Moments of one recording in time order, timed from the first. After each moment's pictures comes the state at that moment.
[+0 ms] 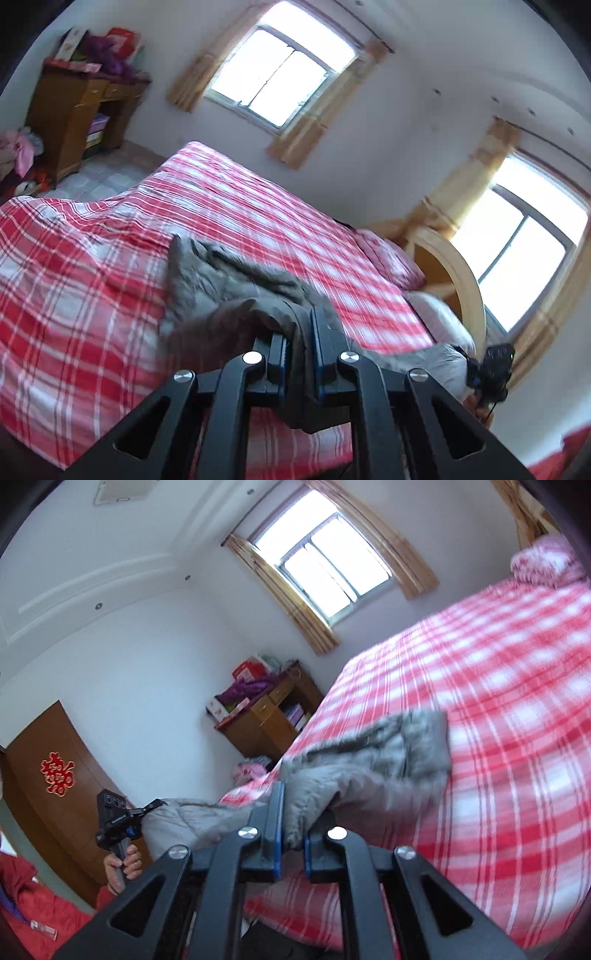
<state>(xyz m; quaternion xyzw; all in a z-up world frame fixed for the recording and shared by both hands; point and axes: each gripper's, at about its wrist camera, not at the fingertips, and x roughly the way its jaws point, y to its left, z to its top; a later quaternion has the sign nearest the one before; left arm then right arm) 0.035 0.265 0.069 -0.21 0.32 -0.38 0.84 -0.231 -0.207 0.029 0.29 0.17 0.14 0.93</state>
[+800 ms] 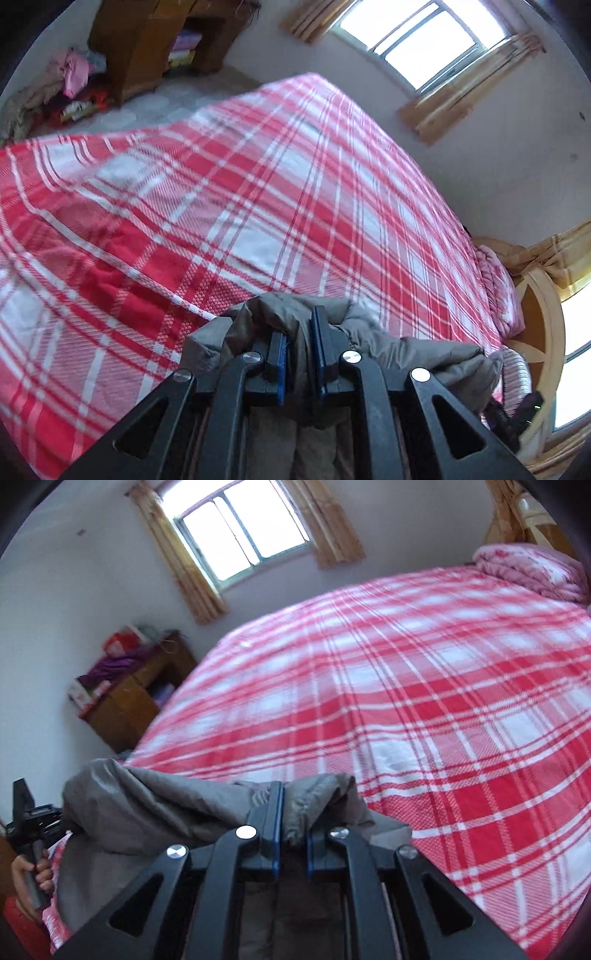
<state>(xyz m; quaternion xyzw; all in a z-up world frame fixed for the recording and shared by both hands) 0.361 0.150 -0.102 -0.24 0.49 -0.20 0.81 0.154 -0.316 -0.097 0.24 0.31 -0.07 0.92</state>
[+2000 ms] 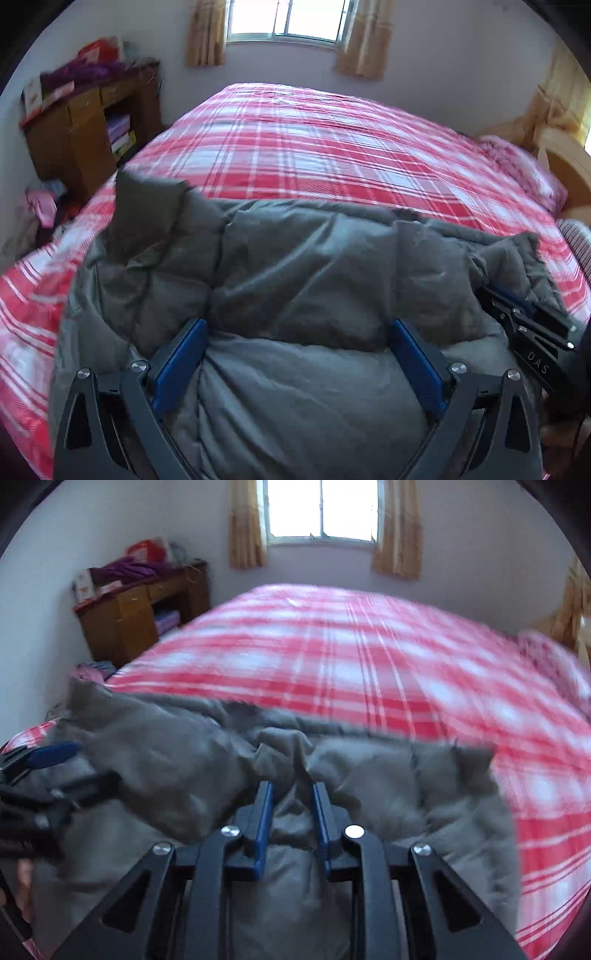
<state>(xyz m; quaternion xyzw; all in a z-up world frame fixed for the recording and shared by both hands) 0.278 0.031 -0.101 0.02 0.42 -0.24 0.88 0.220 -0.157 -0.115 0.05 0.37 -0.07 0.92</state>
